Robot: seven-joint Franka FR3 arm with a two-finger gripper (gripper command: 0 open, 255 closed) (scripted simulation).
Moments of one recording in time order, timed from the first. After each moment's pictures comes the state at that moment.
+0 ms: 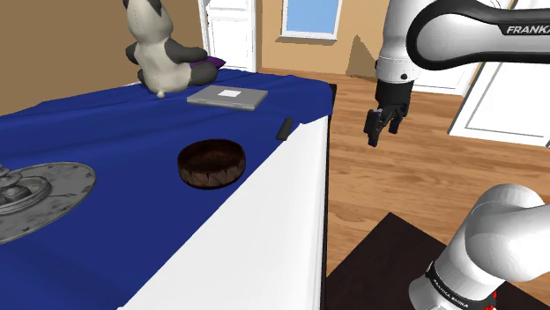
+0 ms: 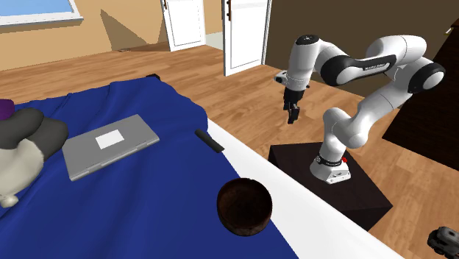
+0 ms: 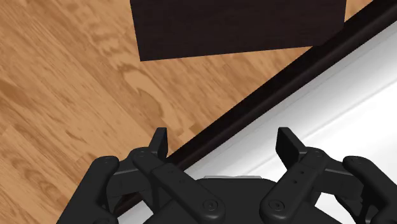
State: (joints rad) arm 0.02 -0.80 0.05 -2.42 -0.10 1.56 0.15
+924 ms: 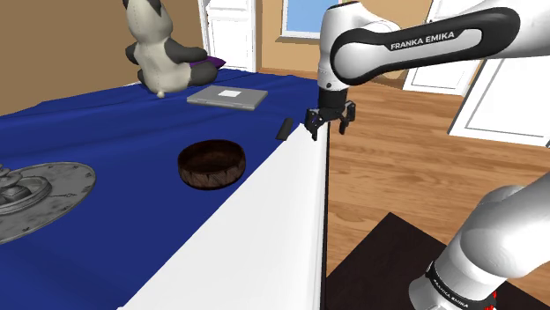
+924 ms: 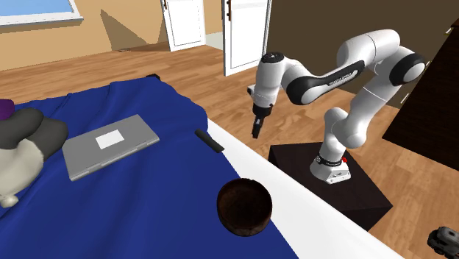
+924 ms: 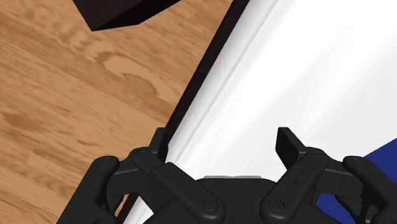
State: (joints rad) arm -0.07 -0.39 0.20 -2.23 -0.08 1.85 0.57
